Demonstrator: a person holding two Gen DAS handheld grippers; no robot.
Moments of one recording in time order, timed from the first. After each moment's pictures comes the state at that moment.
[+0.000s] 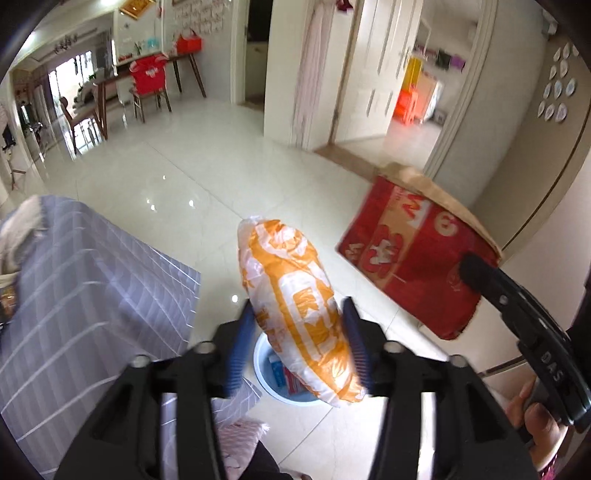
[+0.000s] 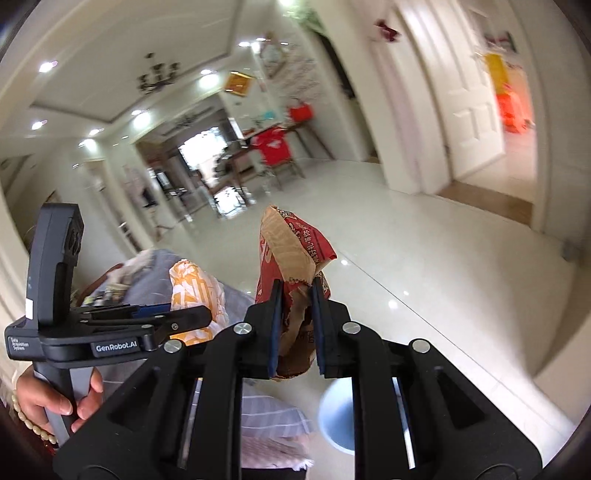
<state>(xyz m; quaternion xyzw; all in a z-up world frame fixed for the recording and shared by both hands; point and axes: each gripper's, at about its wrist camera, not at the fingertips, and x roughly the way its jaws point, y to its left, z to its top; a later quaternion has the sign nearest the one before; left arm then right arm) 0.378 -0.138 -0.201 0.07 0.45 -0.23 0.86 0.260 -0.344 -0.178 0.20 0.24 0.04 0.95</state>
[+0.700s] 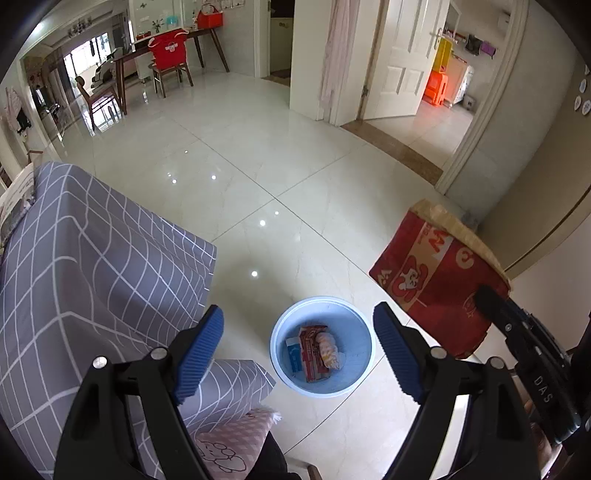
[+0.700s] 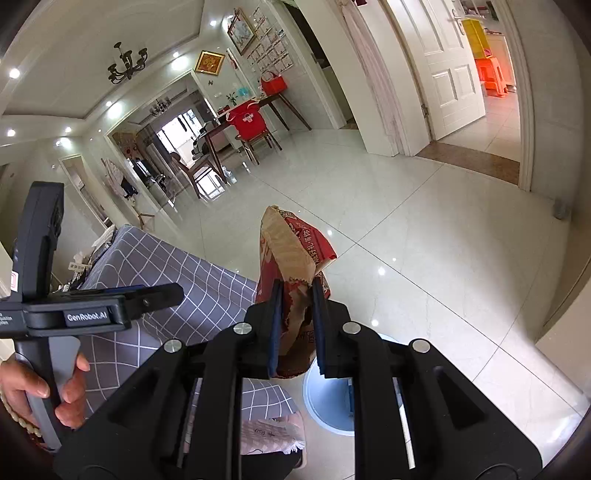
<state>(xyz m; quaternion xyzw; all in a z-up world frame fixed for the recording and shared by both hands) 0.403 -0.138 -0.231 0.07 0.49 -0.18 0.85 0.277 -0.358 -0.237 0.23 0.30 0.02 0.93</state>
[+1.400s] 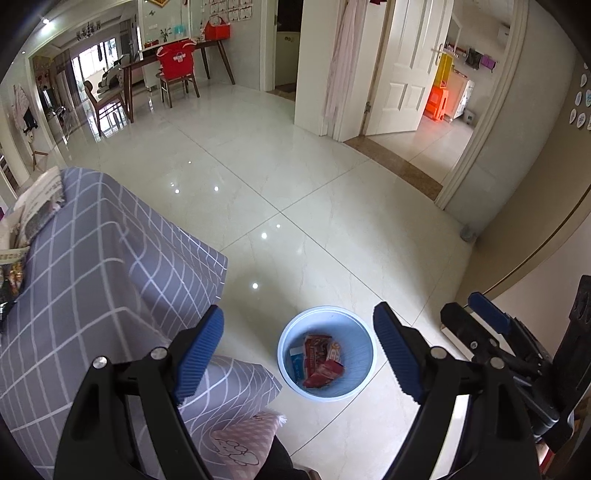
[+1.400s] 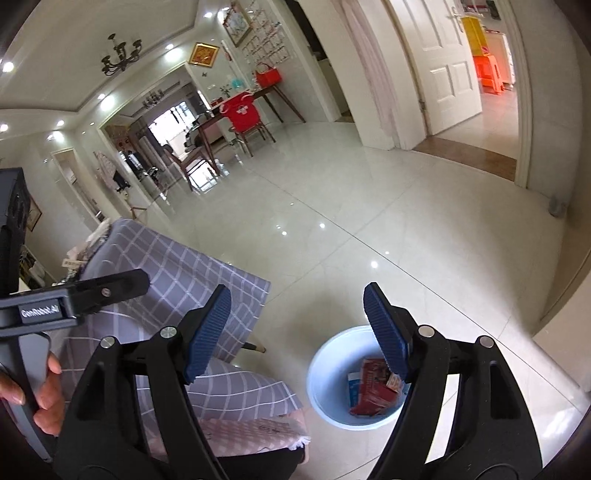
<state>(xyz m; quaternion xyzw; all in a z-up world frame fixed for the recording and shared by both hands) 0.388 -0.115 -0.199 0.06 0.46 -0.18 0.87 0.286 -0.333 -0.228 0.22 0.31 0.02 0.93</state>
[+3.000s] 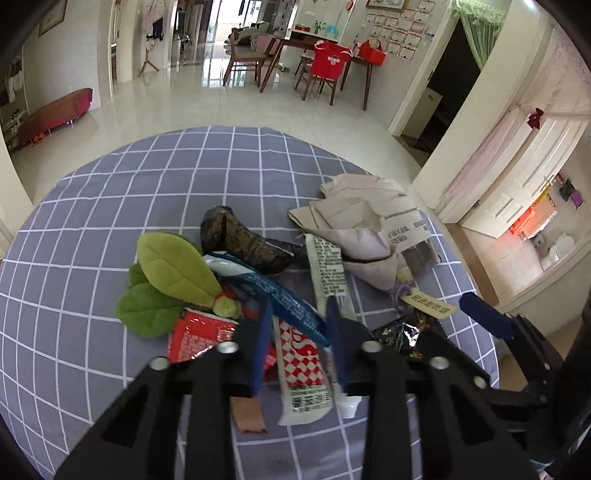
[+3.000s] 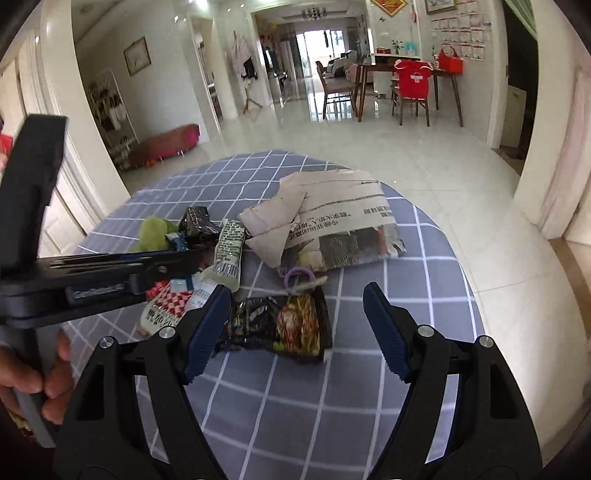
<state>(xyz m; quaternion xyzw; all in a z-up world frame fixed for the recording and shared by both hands) 0.468 0.242 -0.168 -0.13 0.45 0.00 0.88 0.442 0.040 -0.143 -0.02 0.37 0.26 0.89</state>
